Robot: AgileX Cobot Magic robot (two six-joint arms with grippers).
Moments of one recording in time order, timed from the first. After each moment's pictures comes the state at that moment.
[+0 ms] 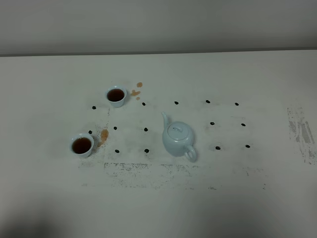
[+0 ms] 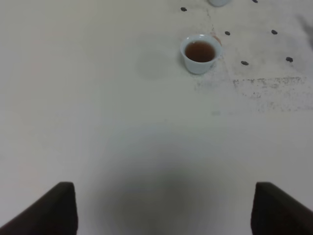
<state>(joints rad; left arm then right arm) 0.01 0.00 -0.46 -0.10 1.07 0.15 0.17 0.34 -0.72 -0.25 1.22 0.27</state>
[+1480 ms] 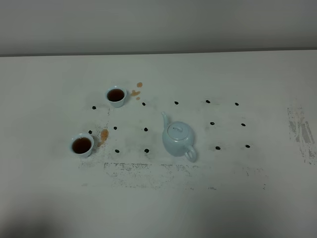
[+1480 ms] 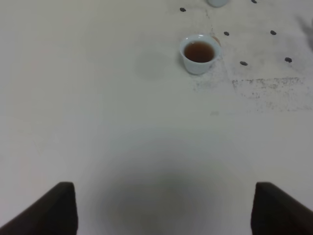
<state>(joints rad) 0.01 0.00 -0.46 -0.10 1.07 0.15 0.16 -0.01 -0.52 -0.08 1.11 0.03</state>
